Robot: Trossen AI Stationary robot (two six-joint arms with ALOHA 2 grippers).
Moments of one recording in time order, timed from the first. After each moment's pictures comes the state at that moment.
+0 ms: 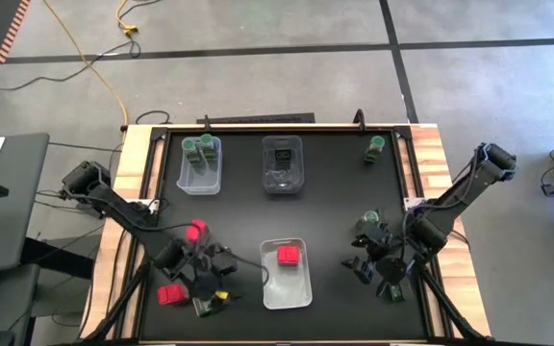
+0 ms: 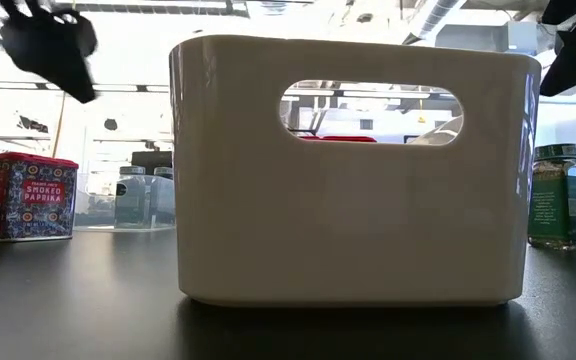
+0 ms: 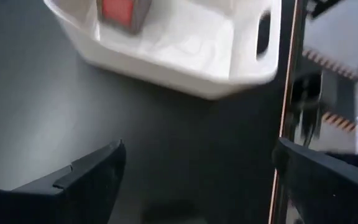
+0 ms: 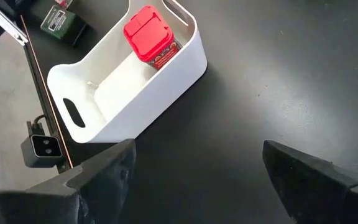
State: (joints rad) left arm -0.68 1.49 1.06 -0.45 -0.32 -0.94; right arm 0.73 1.20 0.90 -0.69 0.50 1.29
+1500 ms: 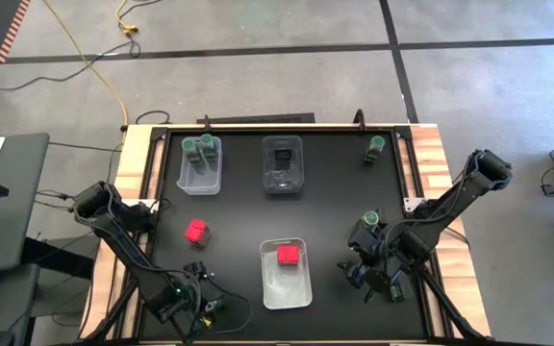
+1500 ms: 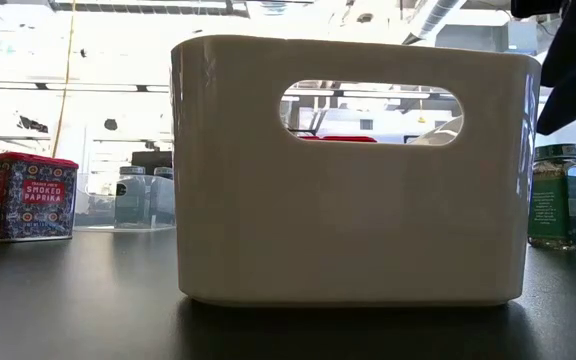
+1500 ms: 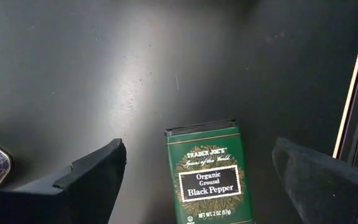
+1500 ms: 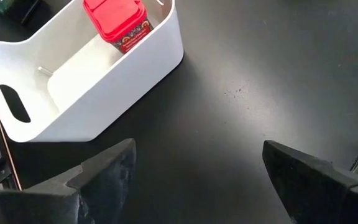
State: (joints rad) left arm -0.89 1.72 1.27 -0.86 -0.38 -1.11; right arm 0.73 1.34 0.90 -0.70 0.53 1.28
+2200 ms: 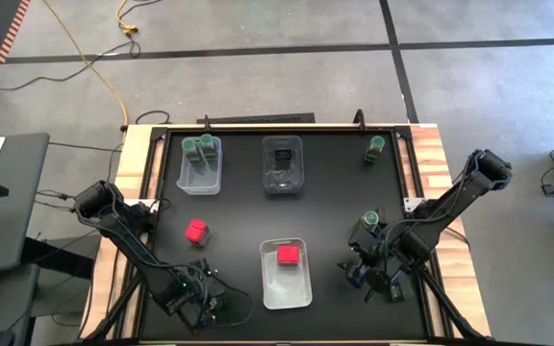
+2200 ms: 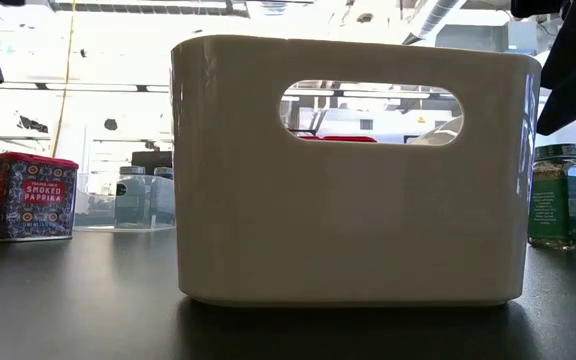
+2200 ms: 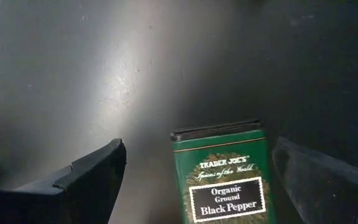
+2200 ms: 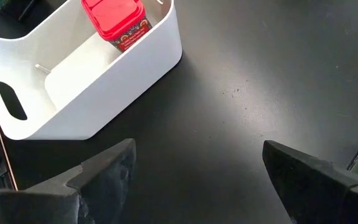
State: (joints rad) left arm -0.85 1.72 1.15 -0.72 -0.31 -1.08; right arm 0.73 1.34 0.90 -0.70 0.52 1.27
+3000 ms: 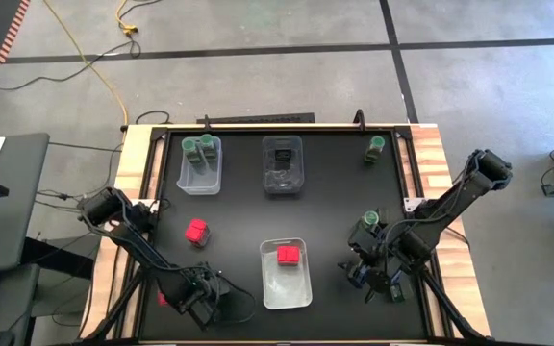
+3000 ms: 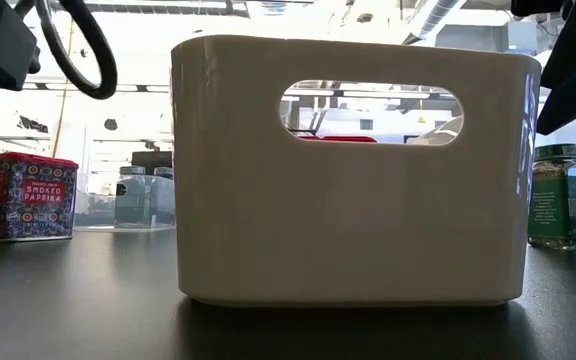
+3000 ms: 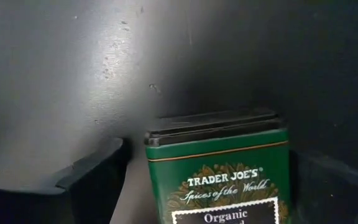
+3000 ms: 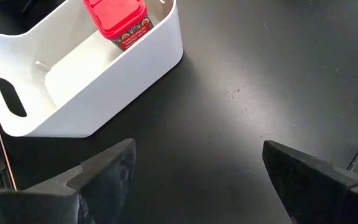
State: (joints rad) left arm -0.80 1.81 1.11 -0.64 -0.17 -1.11; right arm 0.73 1.34 0.90 -0.70 0.52 1.25
